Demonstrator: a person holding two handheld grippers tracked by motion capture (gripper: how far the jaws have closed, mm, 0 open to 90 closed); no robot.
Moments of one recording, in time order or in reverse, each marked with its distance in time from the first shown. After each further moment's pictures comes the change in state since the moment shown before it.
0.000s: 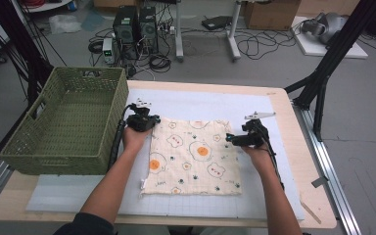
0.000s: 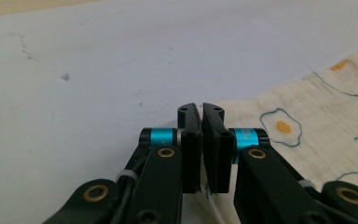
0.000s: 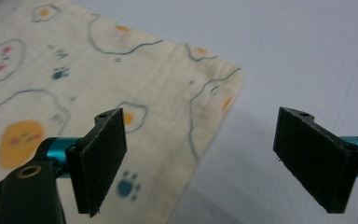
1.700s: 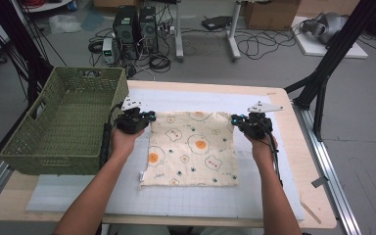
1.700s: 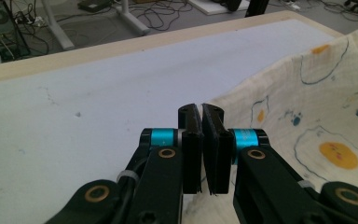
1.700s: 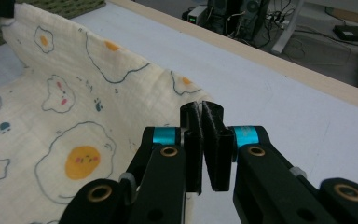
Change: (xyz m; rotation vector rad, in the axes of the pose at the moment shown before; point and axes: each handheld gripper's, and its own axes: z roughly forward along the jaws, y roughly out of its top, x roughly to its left) left arm -0.016 0.009 -0.071 -0.149 -0.058 0.040; right arm 0.016 0.030 -0.033 -0.201 -0.007 -0.130
